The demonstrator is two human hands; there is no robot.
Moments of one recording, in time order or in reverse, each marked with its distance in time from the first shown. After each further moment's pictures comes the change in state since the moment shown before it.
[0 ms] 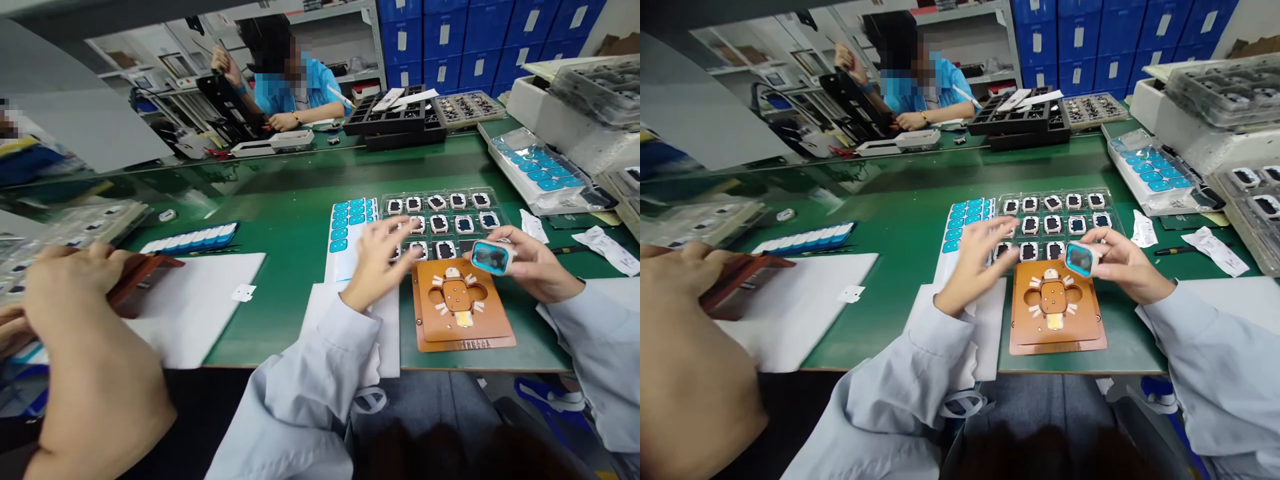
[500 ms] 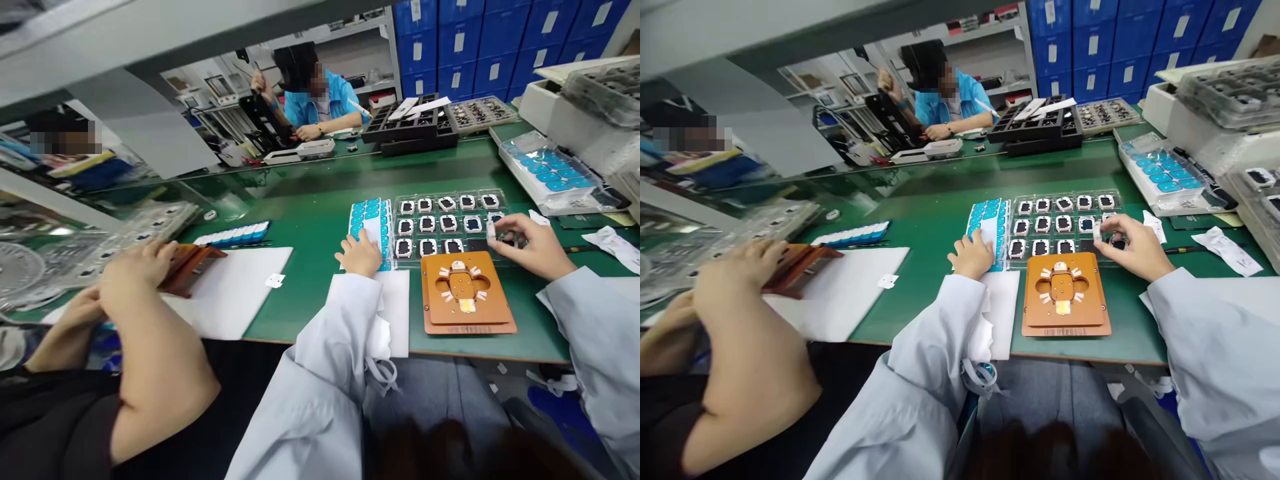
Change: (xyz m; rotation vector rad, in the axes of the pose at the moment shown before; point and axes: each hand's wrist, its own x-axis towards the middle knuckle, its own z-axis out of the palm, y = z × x) left_hand 0.007 -0.039 0.019 0.518 -0.023 -0.876; right_hand 0.022 0.015 -0.029 -0.638 0.372 -0.153
